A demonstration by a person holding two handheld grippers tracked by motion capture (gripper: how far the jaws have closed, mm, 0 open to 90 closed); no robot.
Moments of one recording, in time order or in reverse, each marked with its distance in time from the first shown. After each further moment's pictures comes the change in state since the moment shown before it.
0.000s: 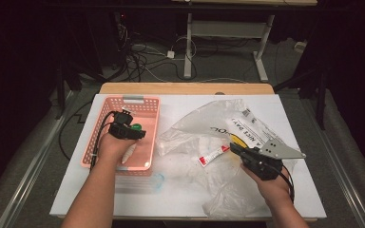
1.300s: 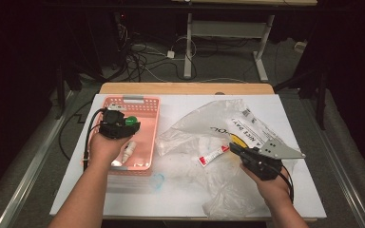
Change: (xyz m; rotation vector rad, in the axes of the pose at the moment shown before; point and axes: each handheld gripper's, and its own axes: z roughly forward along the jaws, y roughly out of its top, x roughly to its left) left arm -0.015 -0.012 -0.058 -0.243 0.014 0.026; right arm 0.001 0.000 0.001 -0.002 -0.001 -0.001
